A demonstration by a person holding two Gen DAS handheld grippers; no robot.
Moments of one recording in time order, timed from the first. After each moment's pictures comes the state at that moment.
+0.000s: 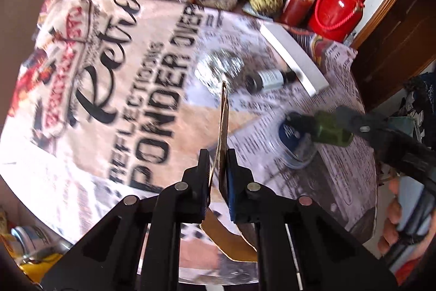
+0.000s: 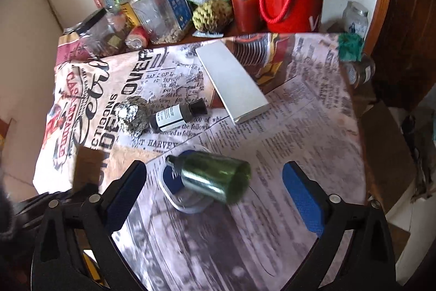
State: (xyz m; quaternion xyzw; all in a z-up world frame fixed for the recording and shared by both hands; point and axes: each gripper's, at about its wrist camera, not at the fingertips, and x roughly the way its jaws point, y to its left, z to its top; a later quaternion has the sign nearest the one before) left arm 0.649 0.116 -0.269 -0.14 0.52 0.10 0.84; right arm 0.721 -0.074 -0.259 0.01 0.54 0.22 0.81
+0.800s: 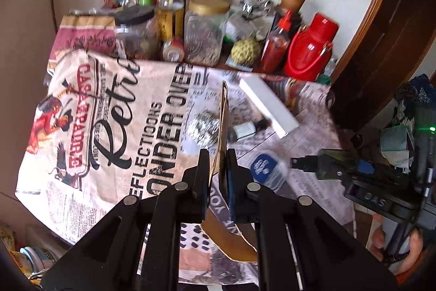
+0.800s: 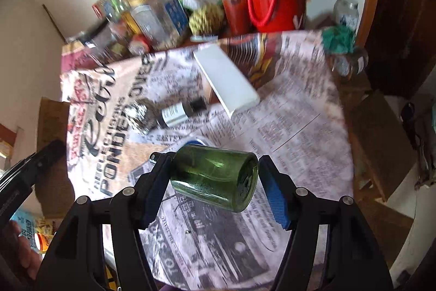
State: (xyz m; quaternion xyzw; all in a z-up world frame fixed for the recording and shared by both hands) left arm 0.642 0.096 -0.184 -0.11 0.44 0.09 0.89; right arm 0.697 -0.109 -0.201 0.03 0.51 0.22 0.83
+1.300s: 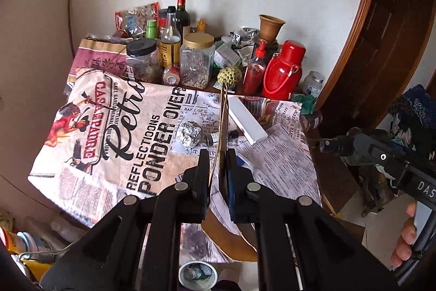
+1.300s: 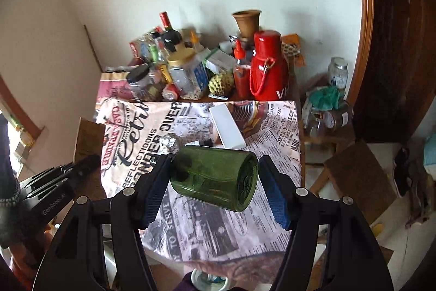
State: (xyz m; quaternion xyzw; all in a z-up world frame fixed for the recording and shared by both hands) left arm 0.572 0.032 -0.122 -0.10 0.38 0.12 0.91; right arm 0.634 -0.160 -0.104 0.02 0.41 0.27 0.87
